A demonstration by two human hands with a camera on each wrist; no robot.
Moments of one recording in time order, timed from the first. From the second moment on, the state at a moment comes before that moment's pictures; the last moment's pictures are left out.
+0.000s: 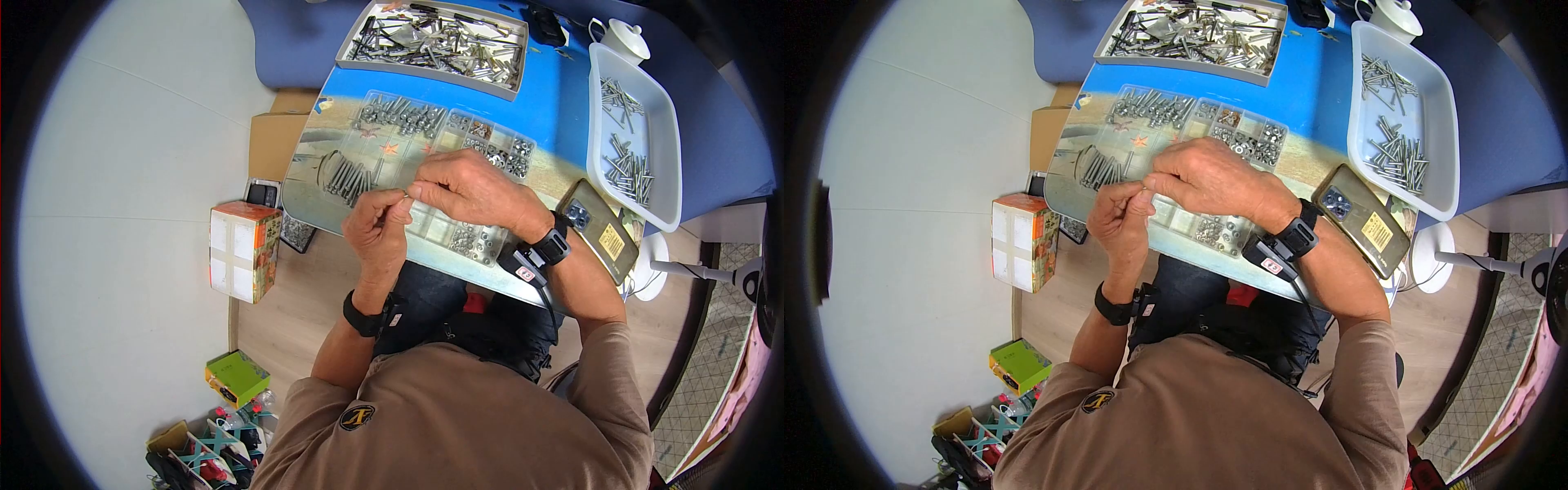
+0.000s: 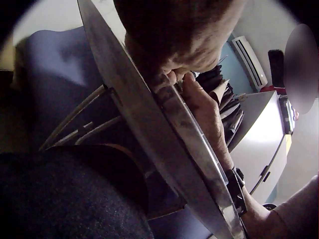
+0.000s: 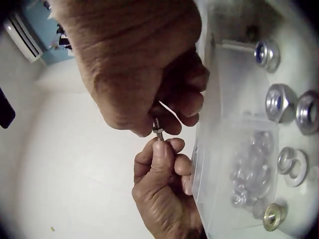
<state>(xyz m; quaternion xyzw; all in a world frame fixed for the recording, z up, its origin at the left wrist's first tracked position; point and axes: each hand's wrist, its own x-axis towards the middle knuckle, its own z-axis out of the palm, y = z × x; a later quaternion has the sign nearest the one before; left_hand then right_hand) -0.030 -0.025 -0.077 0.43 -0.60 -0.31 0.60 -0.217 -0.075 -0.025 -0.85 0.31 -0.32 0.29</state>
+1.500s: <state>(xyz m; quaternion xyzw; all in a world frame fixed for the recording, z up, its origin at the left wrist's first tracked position) -0.030 -0.023 -0.076 0.42 -0.58 -0.33 0.61 -0.215 -0.072 -0.015 -0.81 0.32 -0.33 0.36</state>
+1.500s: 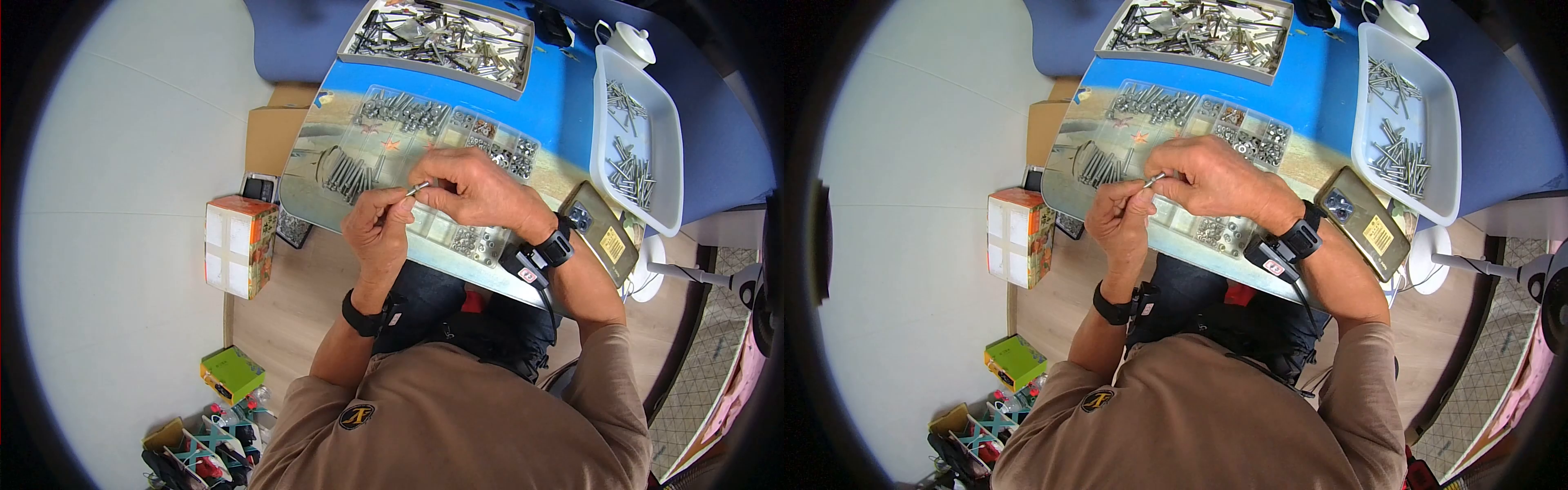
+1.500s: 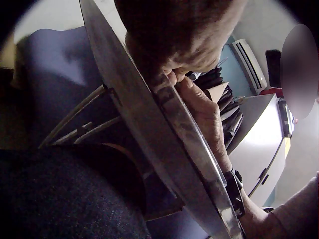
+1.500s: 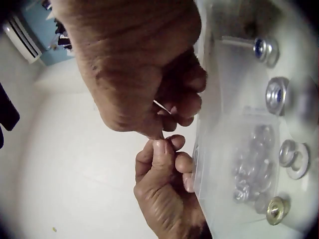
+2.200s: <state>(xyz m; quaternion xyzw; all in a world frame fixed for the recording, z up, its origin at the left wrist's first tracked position) -0.029 -0.024 -0.078 0.42 -0.59 -0.32 0.61 -0.213 -0.069 -0.010 -0.80 0.33 -0.35 0.36</state>
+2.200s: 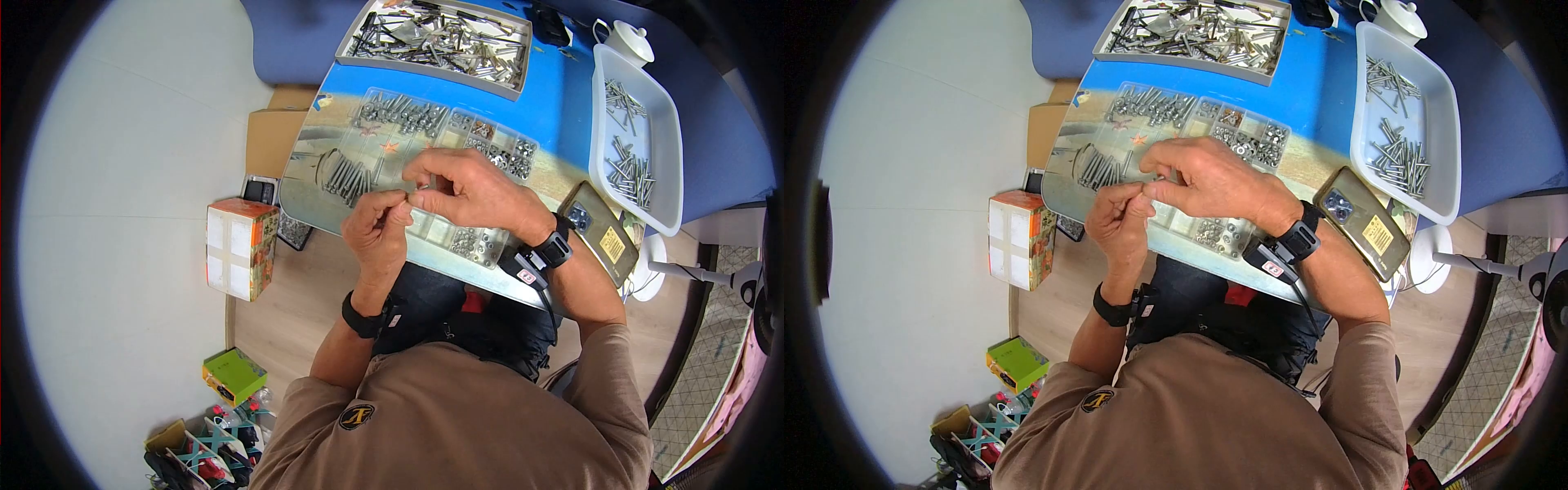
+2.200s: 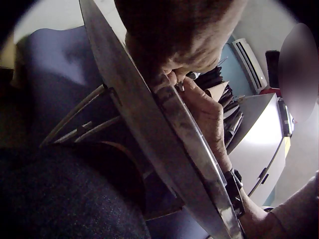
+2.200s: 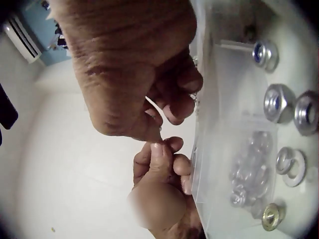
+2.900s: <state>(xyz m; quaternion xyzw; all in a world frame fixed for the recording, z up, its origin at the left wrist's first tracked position) -0.029 -0.023 -0.077 0.43 -0.59 -0.32 0.60 -0.215 -0.073 -0.017 -0.83 0.31 -0.33 0.34</state>
